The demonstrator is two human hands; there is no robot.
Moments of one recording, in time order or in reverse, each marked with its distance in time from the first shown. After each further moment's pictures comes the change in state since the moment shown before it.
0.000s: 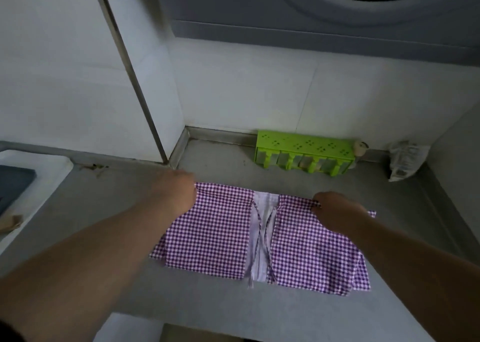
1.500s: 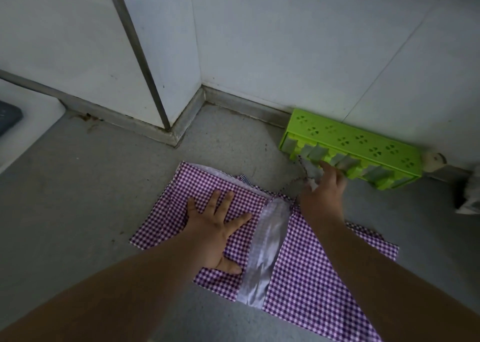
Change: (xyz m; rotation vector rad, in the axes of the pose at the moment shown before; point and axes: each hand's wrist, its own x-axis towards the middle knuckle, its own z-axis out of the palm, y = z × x) left_hand 0.009 0.072 0.134 0.097 -0.534 0.248; right_hand 0.115 -0.075 0.057 0.820 0.344 0.030
